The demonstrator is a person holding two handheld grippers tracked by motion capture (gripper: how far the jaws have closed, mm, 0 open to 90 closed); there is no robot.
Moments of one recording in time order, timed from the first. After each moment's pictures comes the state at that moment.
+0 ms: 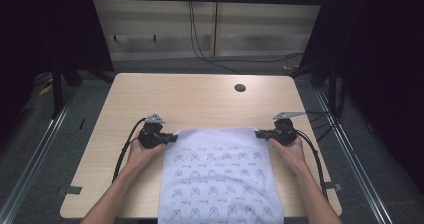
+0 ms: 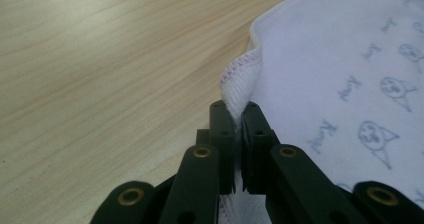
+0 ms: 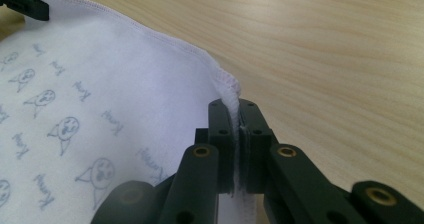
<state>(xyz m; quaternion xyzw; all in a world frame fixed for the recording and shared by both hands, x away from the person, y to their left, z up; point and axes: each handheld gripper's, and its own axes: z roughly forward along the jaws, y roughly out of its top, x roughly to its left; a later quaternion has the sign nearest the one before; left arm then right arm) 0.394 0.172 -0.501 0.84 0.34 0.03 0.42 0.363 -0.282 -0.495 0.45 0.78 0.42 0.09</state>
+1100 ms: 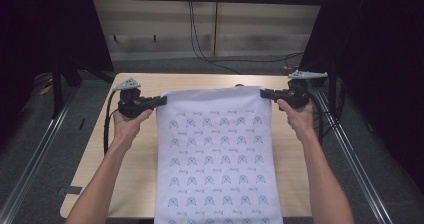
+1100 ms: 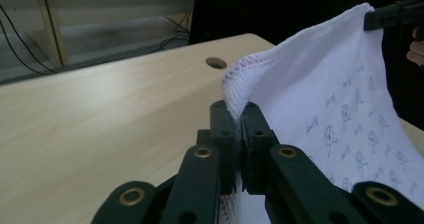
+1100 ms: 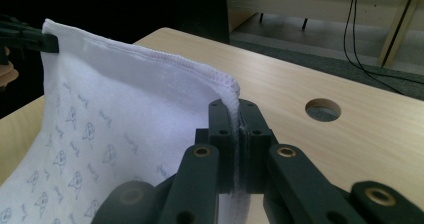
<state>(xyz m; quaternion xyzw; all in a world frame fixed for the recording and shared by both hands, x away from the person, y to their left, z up) 0.421 0.201 -0.385 0.75 0.35 0.10 0.55 0.400 -0.287 -0.371 0.42 0.73 0.51 0.14</state>
